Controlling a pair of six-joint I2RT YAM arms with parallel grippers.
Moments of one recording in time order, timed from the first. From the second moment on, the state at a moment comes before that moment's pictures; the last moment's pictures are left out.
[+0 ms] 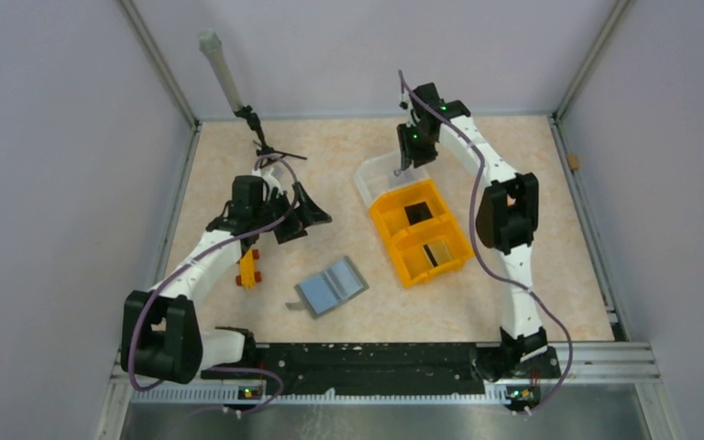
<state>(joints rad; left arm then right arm) -0.18 1.27 0.77 -0.20 0.55 -0.66 0.37 2.32 2.23 -1.00 -0.08 0.15</state>
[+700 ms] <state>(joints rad) -0.18 0.93 0.52 -0.62 0.39 -0.78 0.83 1.69 1.22 -0.55 -0.30 0.39</state>
